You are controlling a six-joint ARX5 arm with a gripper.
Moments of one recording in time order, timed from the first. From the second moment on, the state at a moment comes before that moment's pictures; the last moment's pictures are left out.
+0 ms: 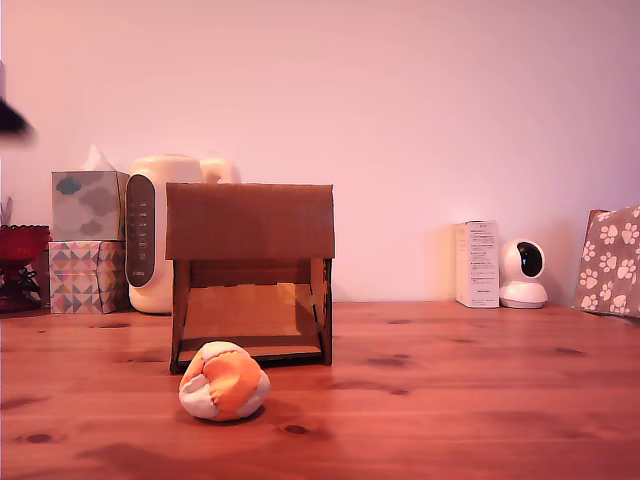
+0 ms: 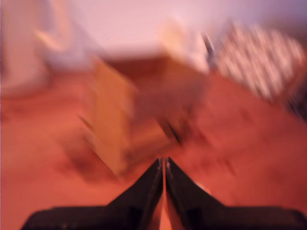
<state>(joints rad) -0.28 0.56 0.30 -0.06 0.40 -0.12</state>
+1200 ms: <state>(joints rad) -0.58 1.25 0.31 0.47 0.27 -0.05</state>
